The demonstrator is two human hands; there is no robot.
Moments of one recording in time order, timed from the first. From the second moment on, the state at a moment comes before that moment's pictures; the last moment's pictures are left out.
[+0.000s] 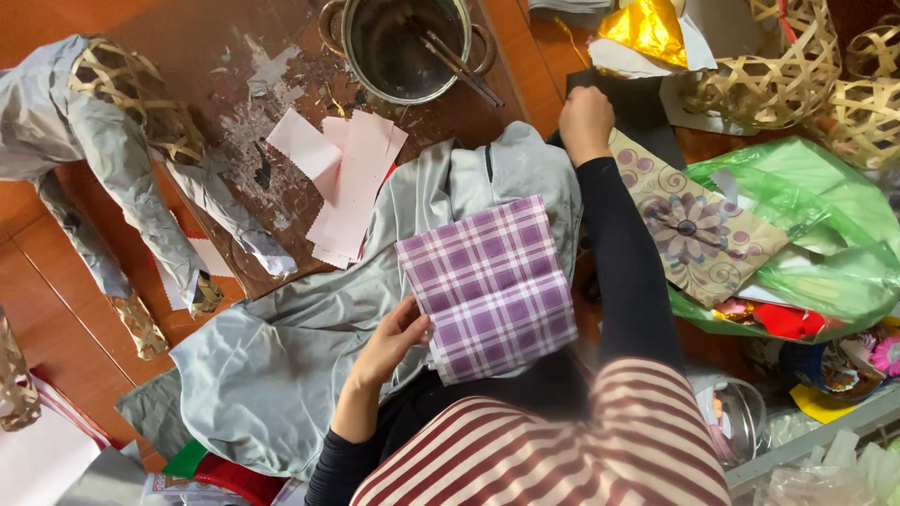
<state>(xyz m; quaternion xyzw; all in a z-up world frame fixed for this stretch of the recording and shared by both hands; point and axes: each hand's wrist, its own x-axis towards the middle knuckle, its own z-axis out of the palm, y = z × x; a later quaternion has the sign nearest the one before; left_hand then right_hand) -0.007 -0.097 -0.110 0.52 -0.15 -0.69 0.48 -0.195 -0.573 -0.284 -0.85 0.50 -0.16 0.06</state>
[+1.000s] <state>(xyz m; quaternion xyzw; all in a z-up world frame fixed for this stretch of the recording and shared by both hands) -0.008 -0.061 -0.156 0.53 -0.06 -0.50 0.68 -0.221 -0.610 -0.167 -0.75 0.44 -0.16 0.47</state>
